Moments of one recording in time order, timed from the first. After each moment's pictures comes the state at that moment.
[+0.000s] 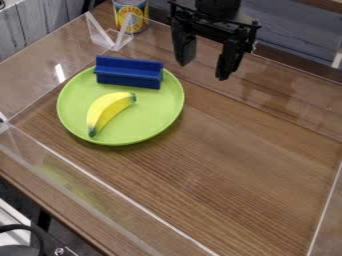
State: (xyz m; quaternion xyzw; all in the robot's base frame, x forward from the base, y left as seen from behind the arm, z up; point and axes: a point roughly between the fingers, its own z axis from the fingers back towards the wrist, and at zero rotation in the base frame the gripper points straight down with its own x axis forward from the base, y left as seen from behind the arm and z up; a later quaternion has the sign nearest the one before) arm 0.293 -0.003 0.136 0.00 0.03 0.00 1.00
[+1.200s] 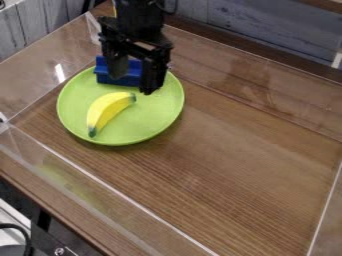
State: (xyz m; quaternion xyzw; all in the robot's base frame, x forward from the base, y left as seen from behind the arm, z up) arm 0.252 0.078 0.109 0.00 0.03 -0.02 1.00
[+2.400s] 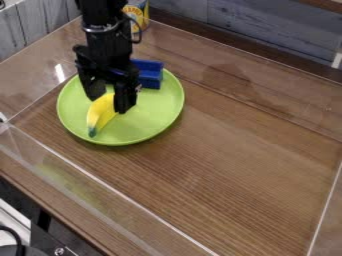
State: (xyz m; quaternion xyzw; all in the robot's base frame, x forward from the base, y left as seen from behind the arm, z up) arm 0.245 0.116 0.062 0.00 0.01 0.00 1.00
